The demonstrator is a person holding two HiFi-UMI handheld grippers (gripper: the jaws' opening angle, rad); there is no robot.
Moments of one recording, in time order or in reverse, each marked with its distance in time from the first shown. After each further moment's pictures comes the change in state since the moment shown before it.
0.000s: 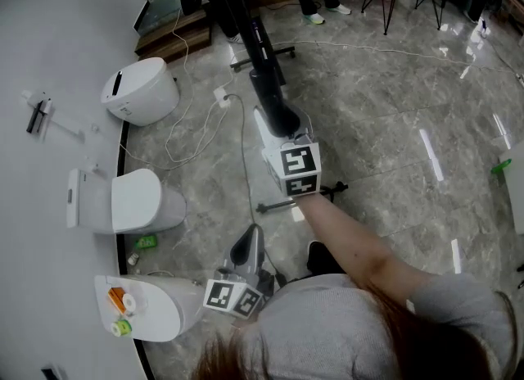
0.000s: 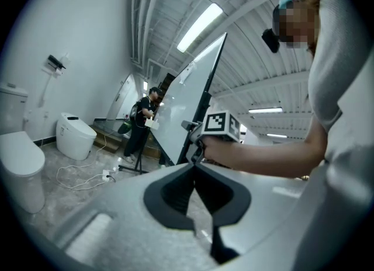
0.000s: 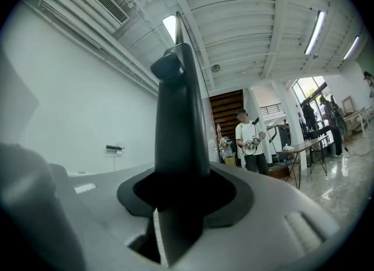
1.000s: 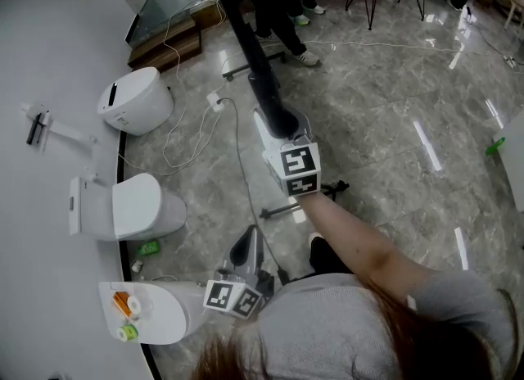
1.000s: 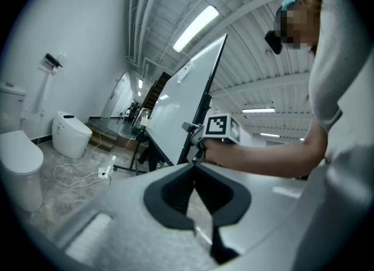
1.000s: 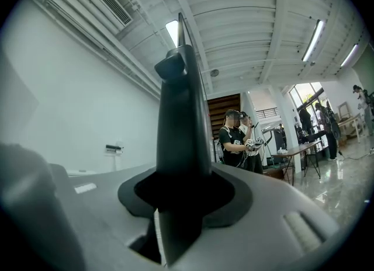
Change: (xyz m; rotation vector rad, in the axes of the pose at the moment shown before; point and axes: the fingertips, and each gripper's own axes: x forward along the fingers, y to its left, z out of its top) left arm -0.046 -0.022 -0.010 0.000 0.019 -0.055; right arm -0.057 0.012 0.006 -0.013 -0.022 -0.042
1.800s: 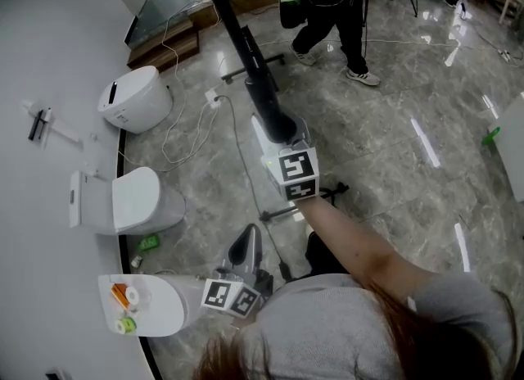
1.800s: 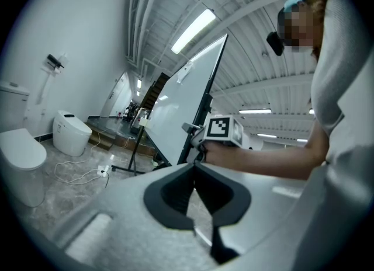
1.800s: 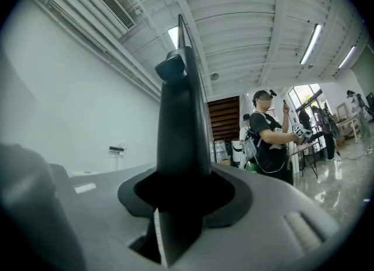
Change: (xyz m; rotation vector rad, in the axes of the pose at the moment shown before) left arm -0.049 -0.034 -0.013 -0.004 -0.002 -0.020; right arm -0.067 0.027 0.002 -0.010 -0.003 0.003
